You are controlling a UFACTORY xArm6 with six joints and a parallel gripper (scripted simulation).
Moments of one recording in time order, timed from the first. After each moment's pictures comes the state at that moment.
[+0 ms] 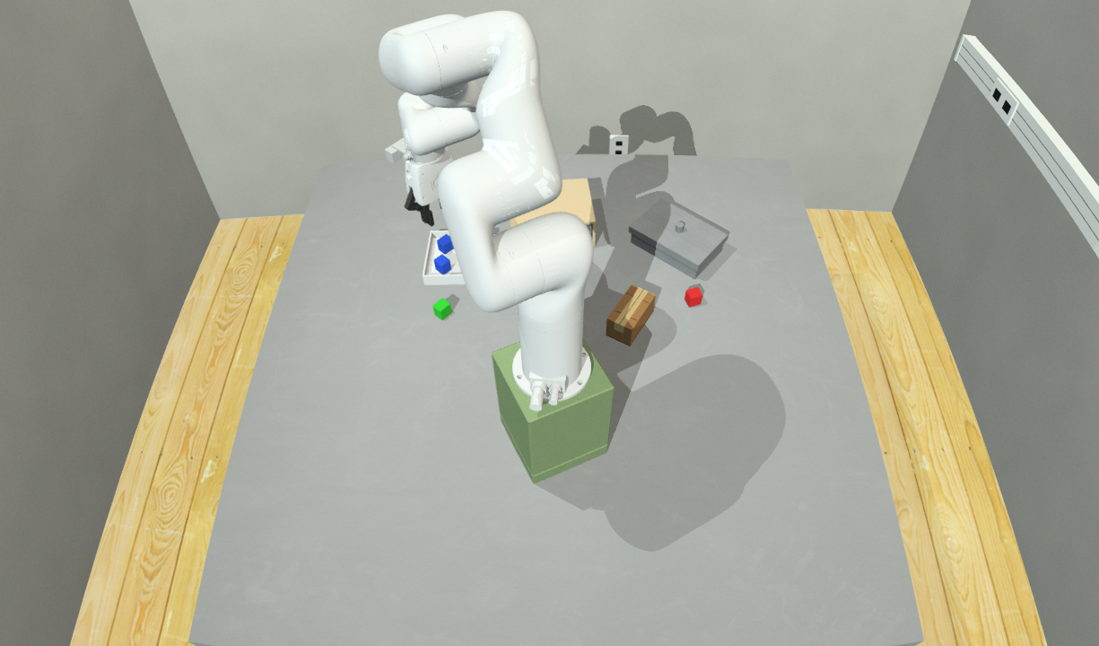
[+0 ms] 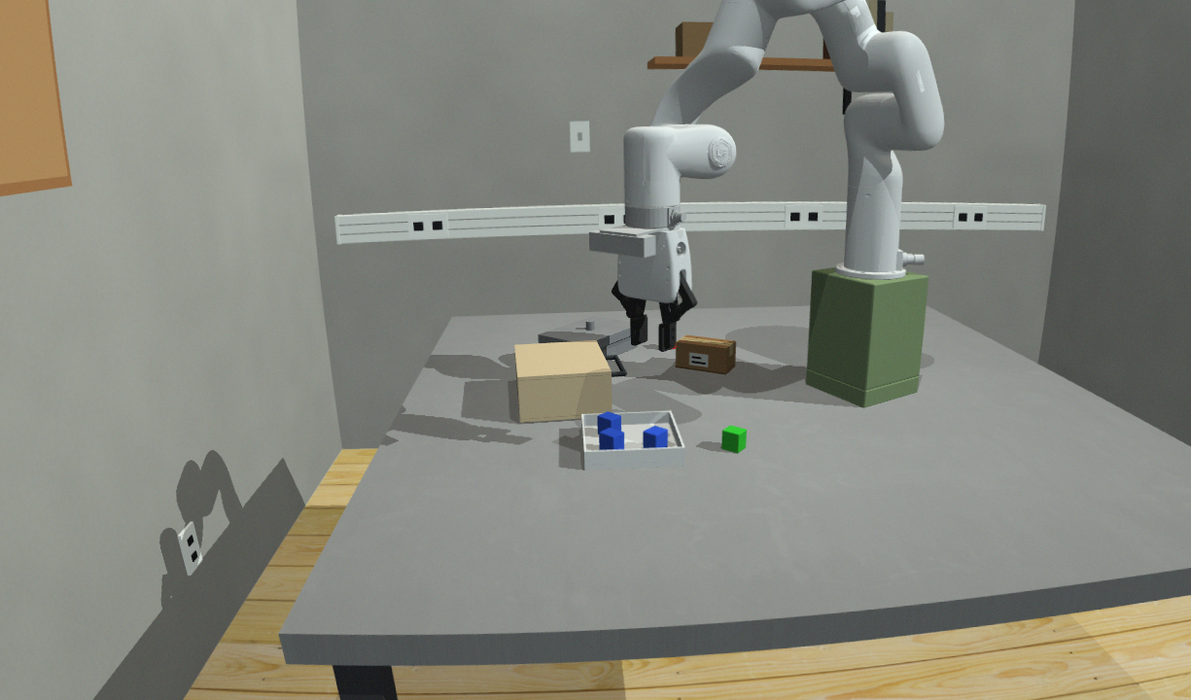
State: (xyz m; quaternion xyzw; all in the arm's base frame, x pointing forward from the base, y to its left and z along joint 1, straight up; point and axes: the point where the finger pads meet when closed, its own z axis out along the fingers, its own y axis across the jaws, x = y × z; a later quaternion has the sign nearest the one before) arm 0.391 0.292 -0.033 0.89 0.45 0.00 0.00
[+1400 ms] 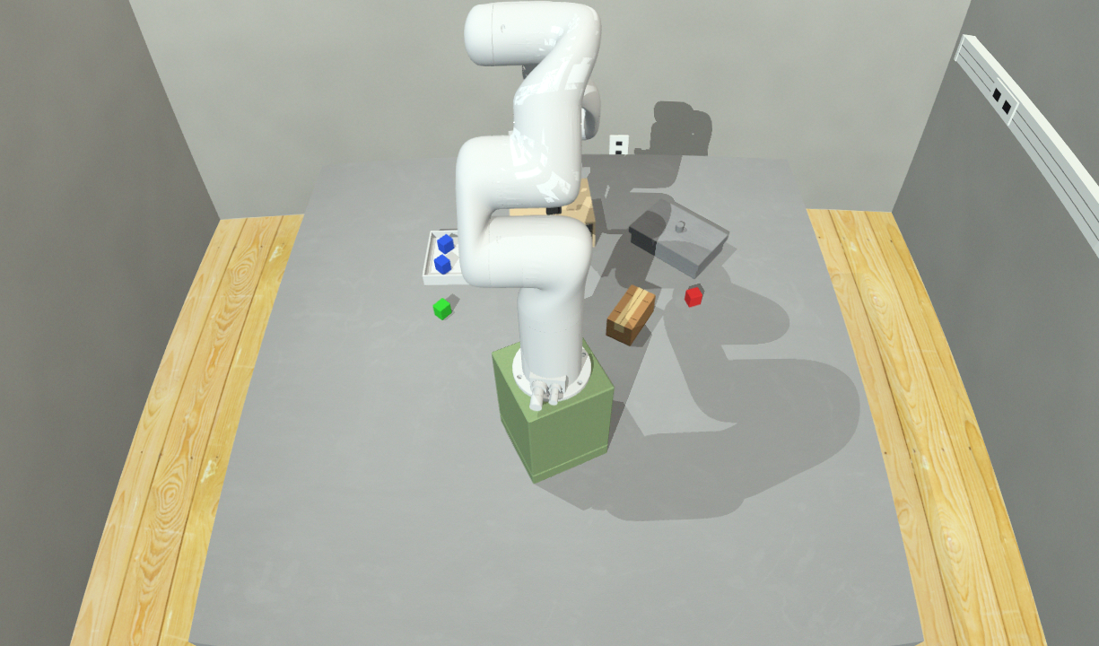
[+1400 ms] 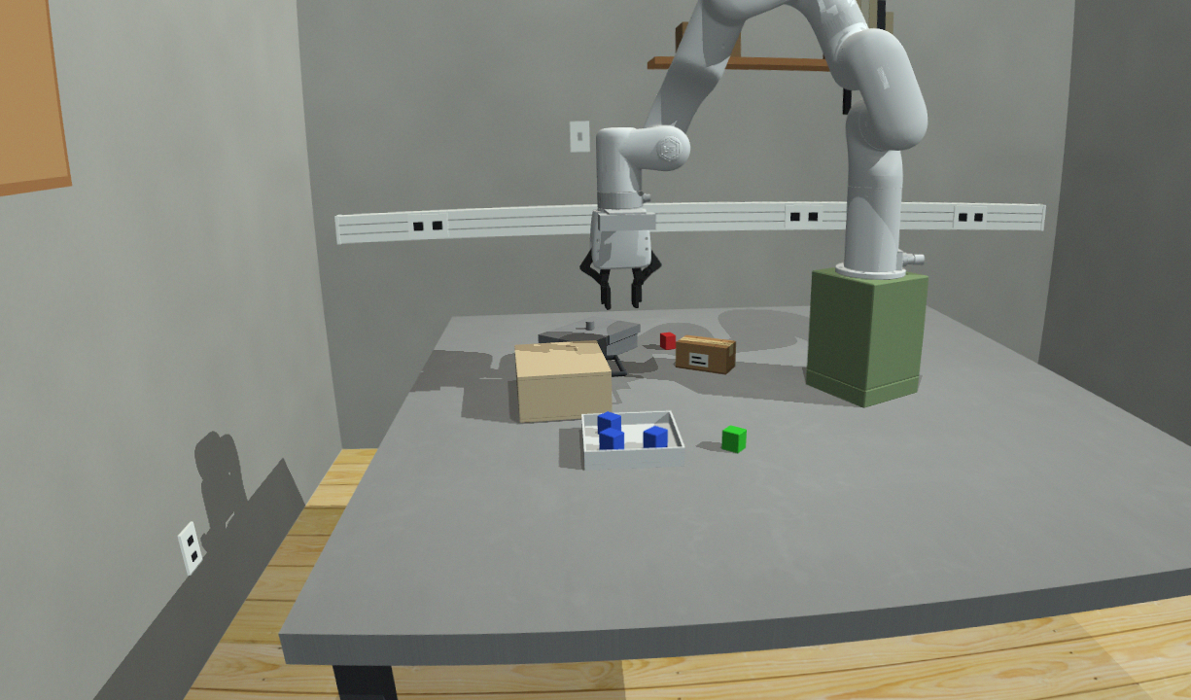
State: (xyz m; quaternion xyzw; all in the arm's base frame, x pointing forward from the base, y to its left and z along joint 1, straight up) arm 0.447 0.056 -0.031 0.63 0.78 0.00 0.00
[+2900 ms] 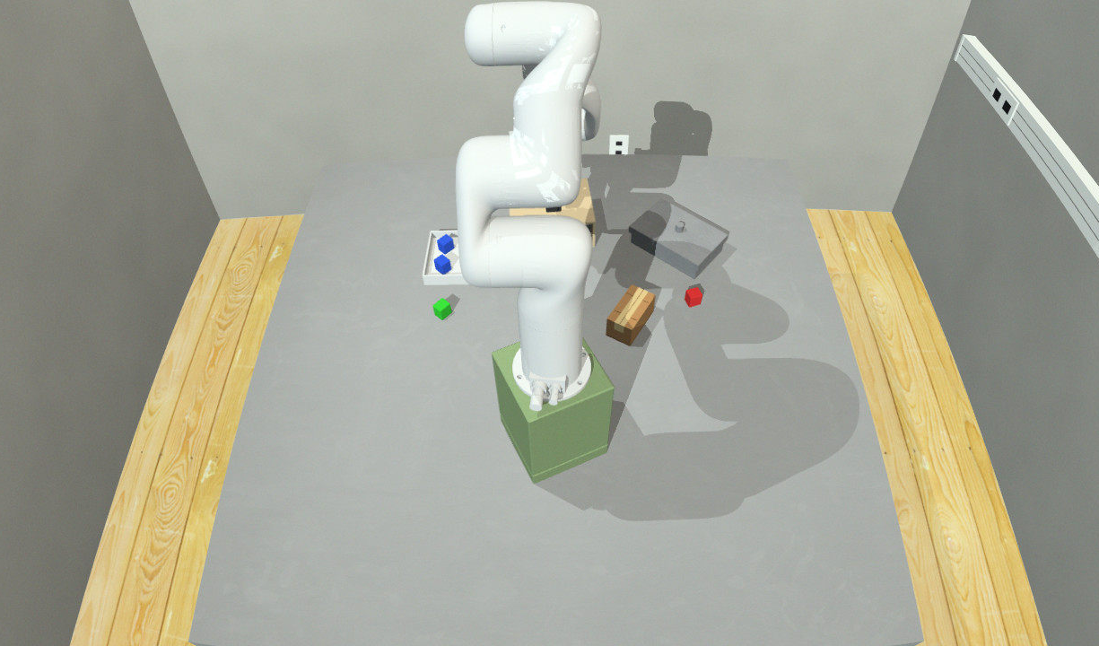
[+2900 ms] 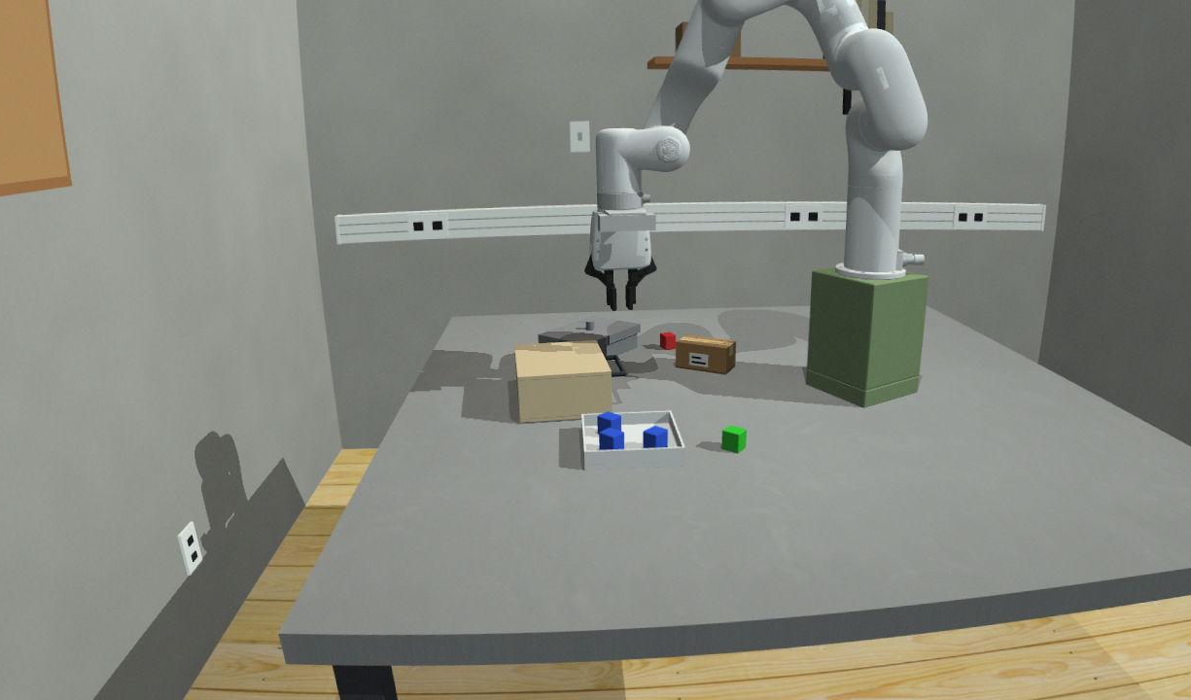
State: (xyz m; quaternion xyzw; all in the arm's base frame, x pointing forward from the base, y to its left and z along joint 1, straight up) arm 0.447 0.056 -0.032 0.63 0.78 0.00 0.00
